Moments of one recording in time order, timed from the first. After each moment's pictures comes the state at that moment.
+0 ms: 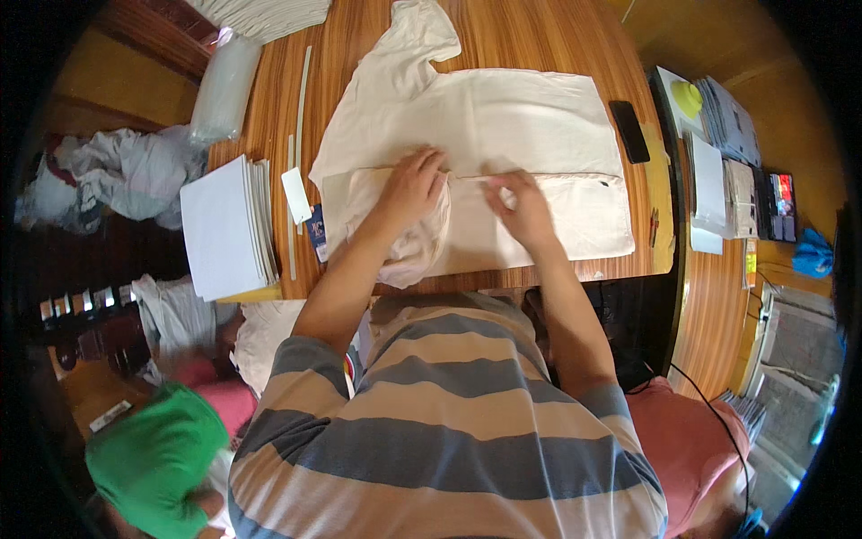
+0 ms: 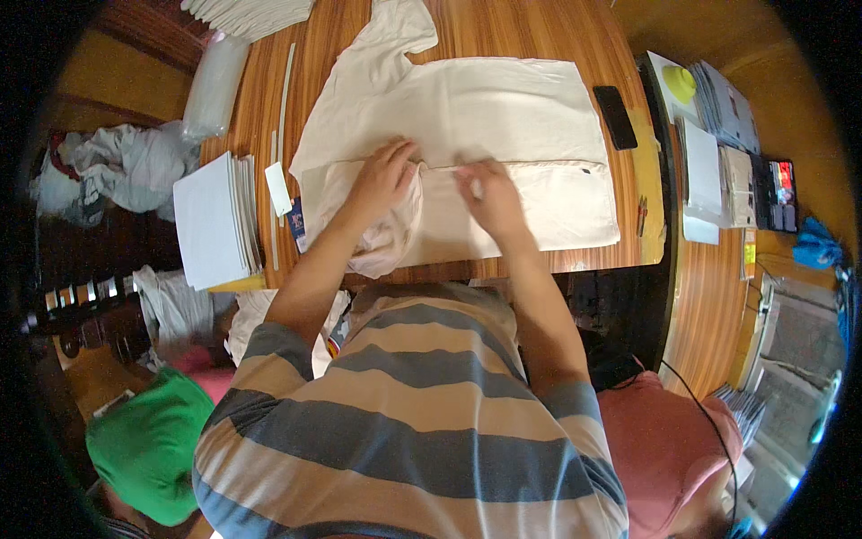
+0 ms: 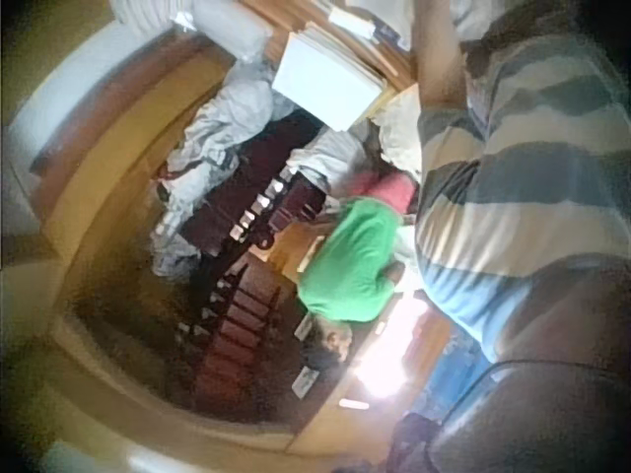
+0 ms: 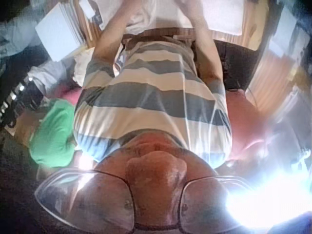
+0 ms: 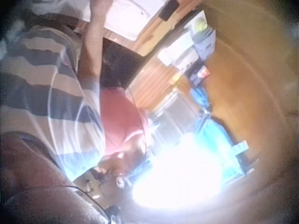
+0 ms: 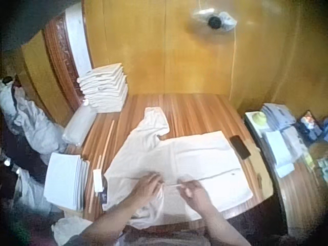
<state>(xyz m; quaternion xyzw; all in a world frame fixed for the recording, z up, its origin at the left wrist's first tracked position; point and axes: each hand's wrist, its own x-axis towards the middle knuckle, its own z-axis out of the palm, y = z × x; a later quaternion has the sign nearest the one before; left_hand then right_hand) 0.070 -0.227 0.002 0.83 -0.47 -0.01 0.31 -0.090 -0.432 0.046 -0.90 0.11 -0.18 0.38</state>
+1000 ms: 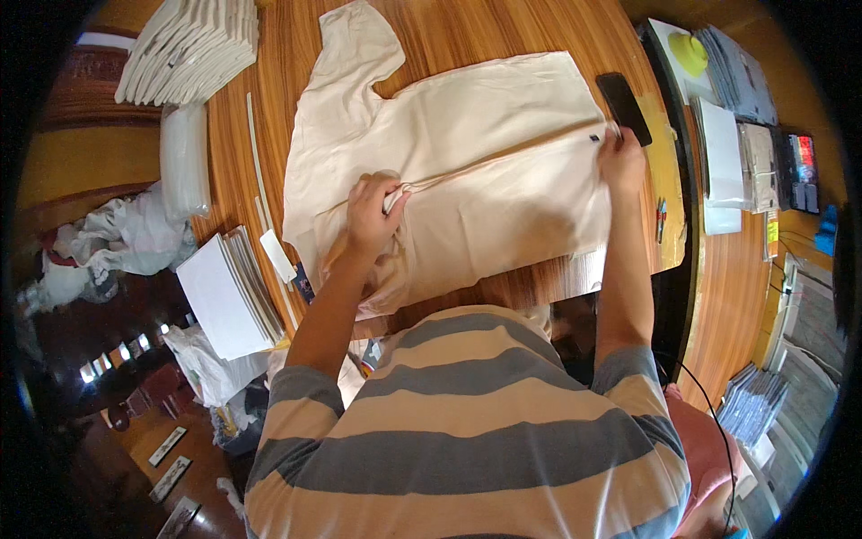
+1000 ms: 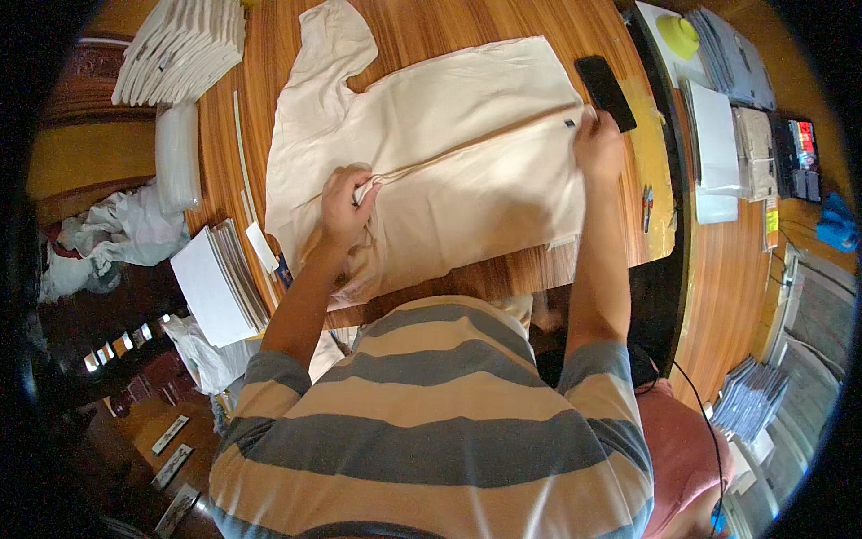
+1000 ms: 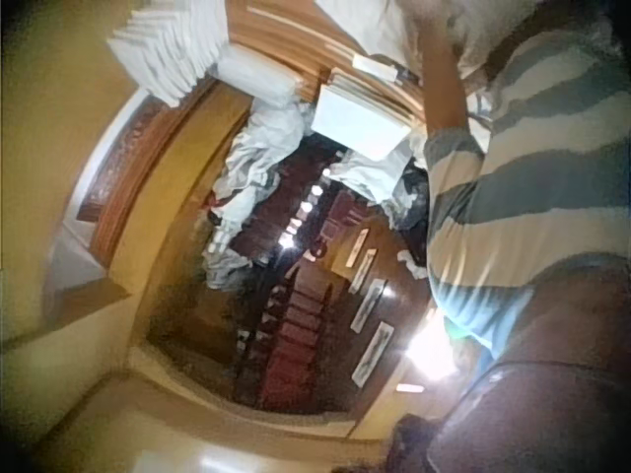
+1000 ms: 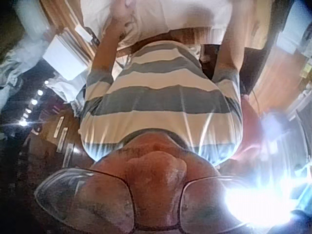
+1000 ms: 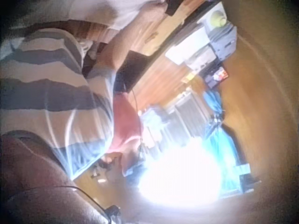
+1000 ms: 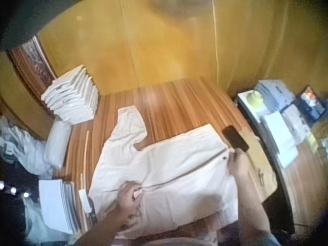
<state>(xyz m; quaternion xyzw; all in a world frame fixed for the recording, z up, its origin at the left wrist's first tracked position) 0.102 -0.256 -0.004 0.84 -0.41 0.02 0.36 -0.107 -0.700 -0.013 -0.86 0.43 -0.22 0.13</state>
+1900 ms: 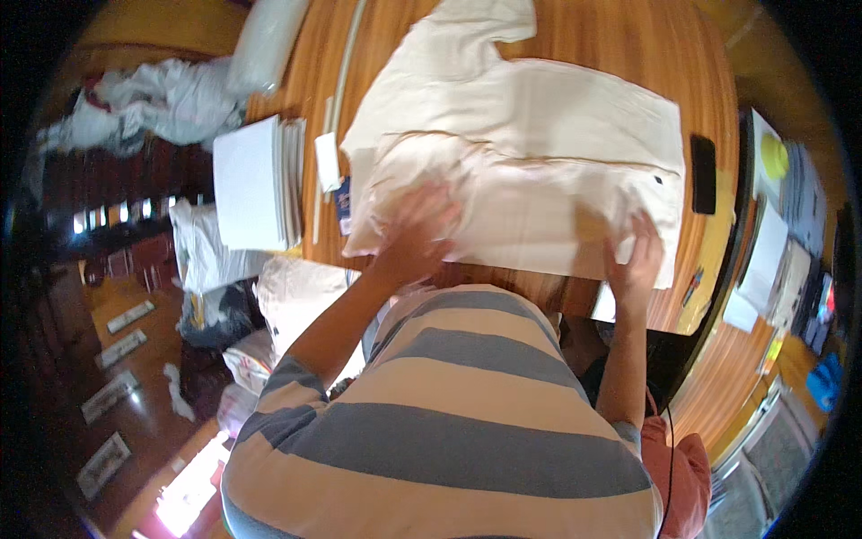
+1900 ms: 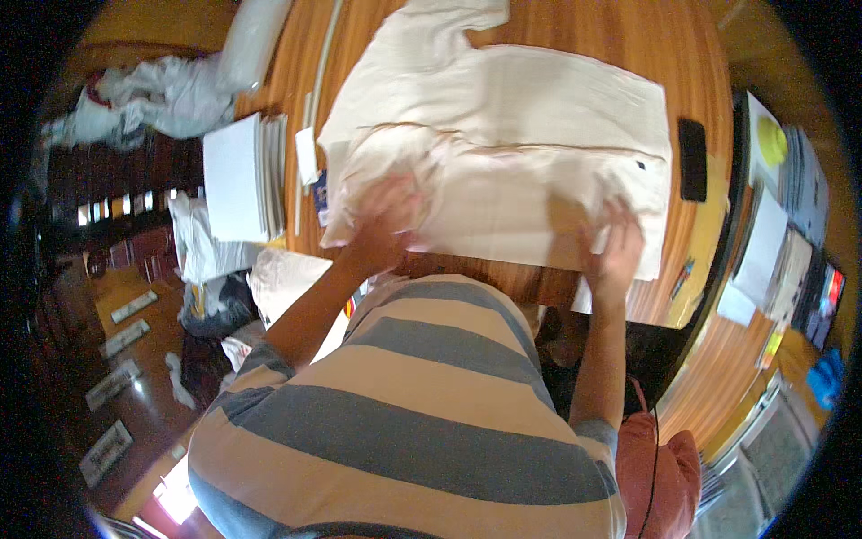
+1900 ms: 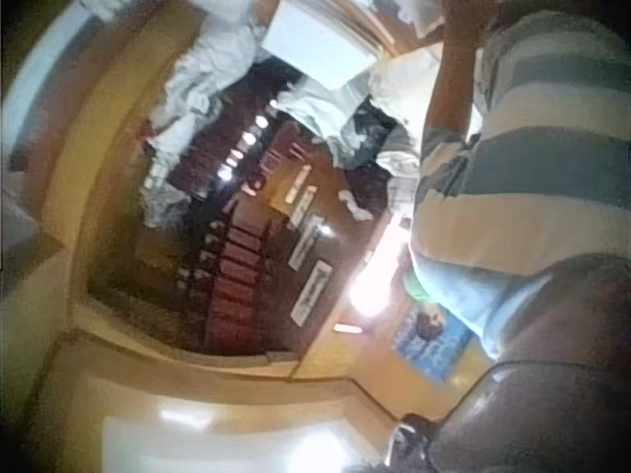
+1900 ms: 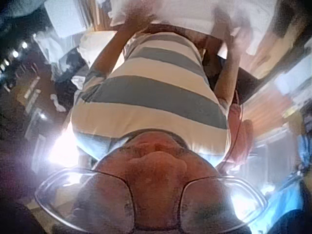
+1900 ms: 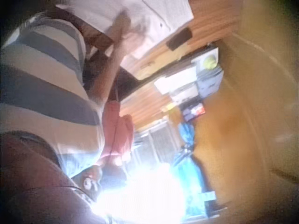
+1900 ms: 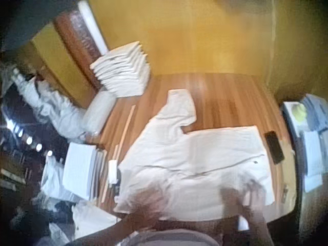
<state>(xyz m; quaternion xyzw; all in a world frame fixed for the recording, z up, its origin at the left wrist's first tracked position) -0.008 -0.160 0.045 0.88 -0.41 -0.08 0.24 -0.163 -0.558 0.050 -0.97 0.10 -0.19 0.13</state>
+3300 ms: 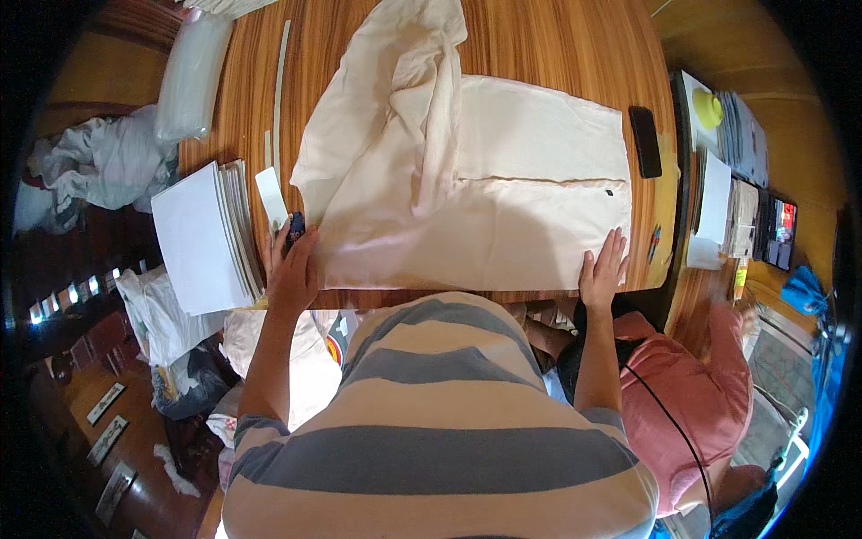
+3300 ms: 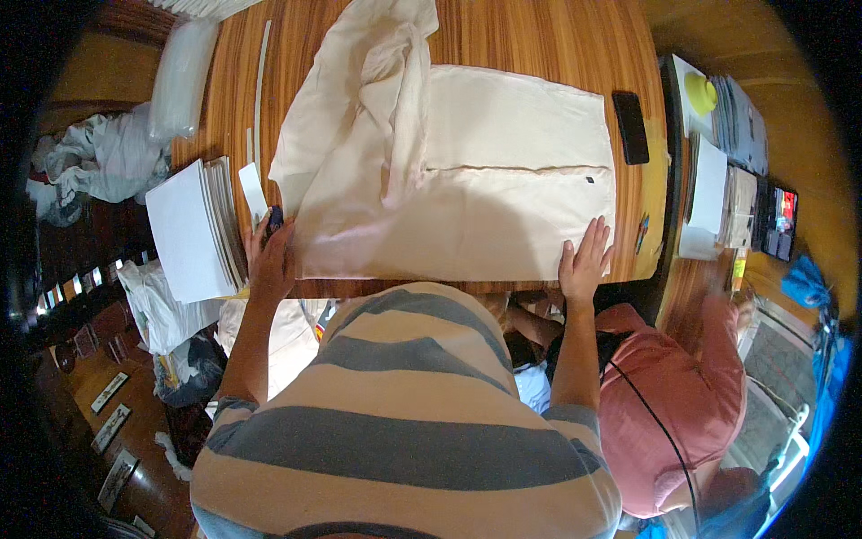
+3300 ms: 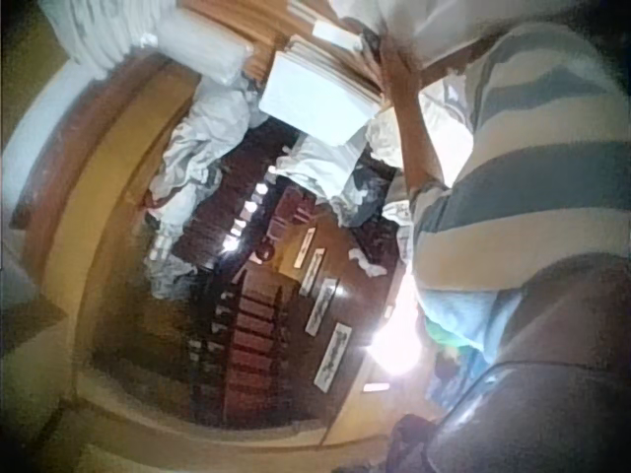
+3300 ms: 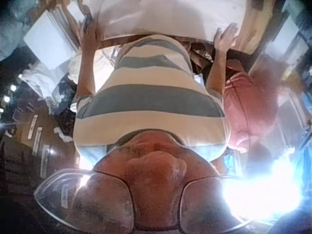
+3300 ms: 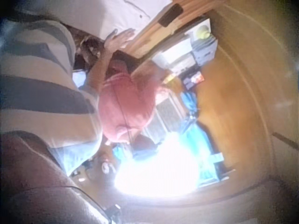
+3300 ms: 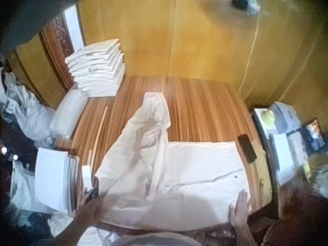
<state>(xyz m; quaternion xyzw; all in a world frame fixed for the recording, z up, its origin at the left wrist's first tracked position) 0.040 -0.007 0.026 0.93 -0.35 -0.03 0.13 -0.265 -0.552 -0.002 -0.94 0.32 -0.02 0.09</state>
